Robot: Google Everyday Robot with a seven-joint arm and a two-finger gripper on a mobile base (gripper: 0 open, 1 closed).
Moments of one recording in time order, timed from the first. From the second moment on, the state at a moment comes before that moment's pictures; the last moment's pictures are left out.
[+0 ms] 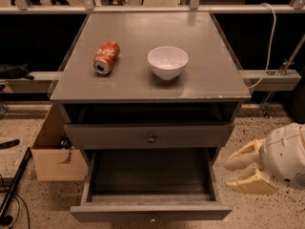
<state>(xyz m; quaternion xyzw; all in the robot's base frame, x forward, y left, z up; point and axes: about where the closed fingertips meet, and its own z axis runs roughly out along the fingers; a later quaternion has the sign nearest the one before) 0.333 -0.164 0.836 -0.56 0.78 0.17 0.24</state>
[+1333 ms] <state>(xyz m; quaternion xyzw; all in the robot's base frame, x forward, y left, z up) 0.317 -0.126 0.754 -0.52 0.80 0.22 0.20</state>
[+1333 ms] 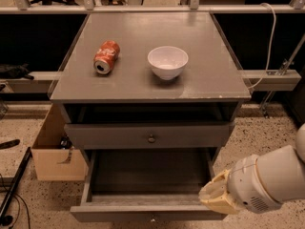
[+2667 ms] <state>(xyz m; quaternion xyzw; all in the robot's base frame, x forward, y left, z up) 0.317 -0.121 0.692 -0.47 0.83 0.22 0.19</state>
